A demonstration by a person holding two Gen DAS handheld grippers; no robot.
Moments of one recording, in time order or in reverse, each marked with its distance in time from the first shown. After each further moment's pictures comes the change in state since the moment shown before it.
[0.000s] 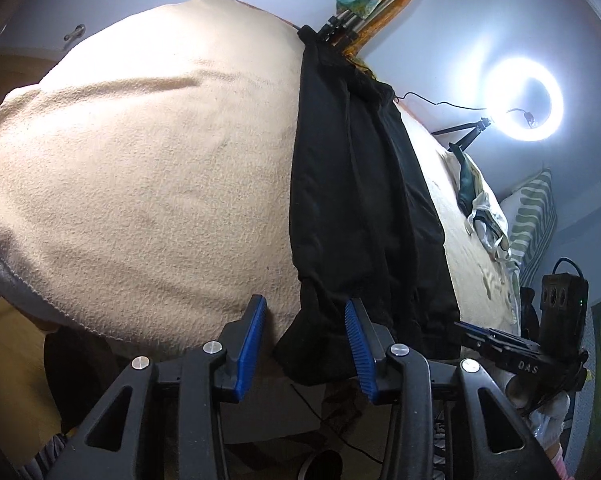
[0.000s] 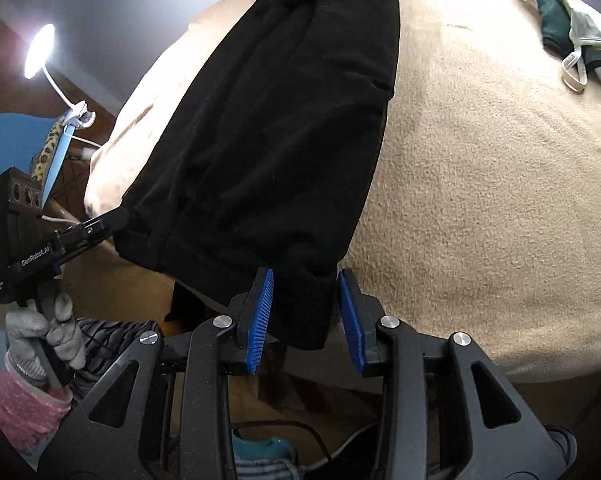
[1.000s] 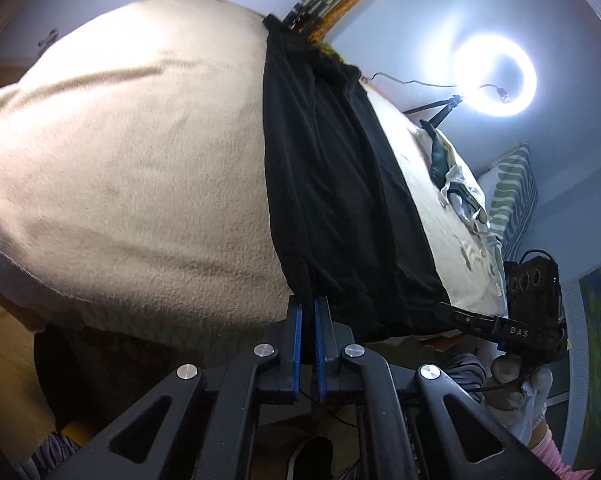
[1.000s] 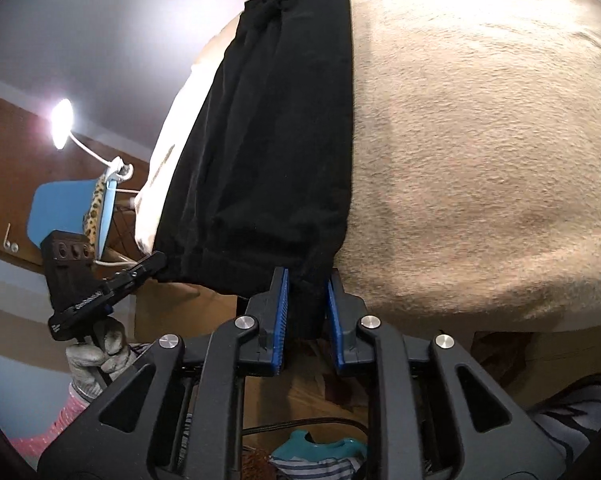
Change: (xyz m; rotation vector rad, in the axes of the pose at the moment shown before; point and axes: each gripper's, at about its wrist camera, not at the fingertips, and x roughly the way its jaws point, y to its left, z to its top) left arm -0.009 -0.019 -0.018 0.069 0.032 -0.056; right arm -0.012 -0.044 -0.026 0.210 -0.044 0.242
